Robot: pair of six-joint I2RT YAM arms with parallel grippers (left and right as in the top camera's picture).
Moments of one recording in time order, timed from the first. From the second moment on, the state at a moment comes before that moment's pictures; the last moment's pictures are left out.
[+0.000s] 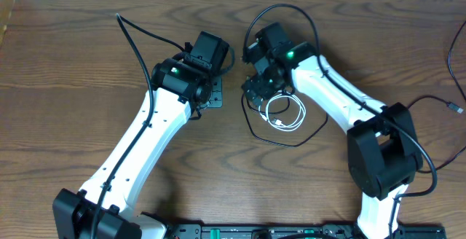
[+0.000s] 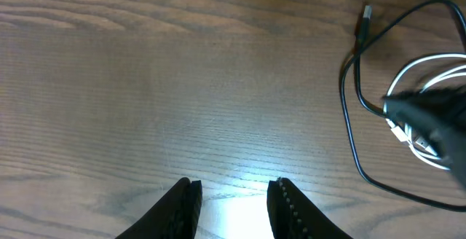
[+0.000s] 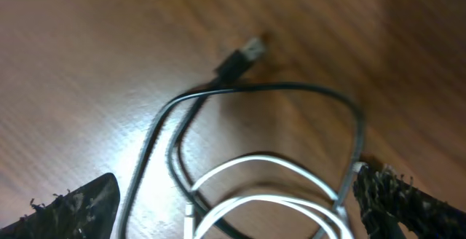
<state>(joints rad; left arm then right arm) -0.45 1.55 1.41 -1.13 -0.20 -0.44 0.53 2.01 1.55 -0.77 -0.15 -0.15</state>
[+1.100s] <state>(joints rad) -0.12 1.55 1.41 -1.24 -0.20 -0.50 0.75 2.10 1.49 -0.61 0.08 0.45</state>
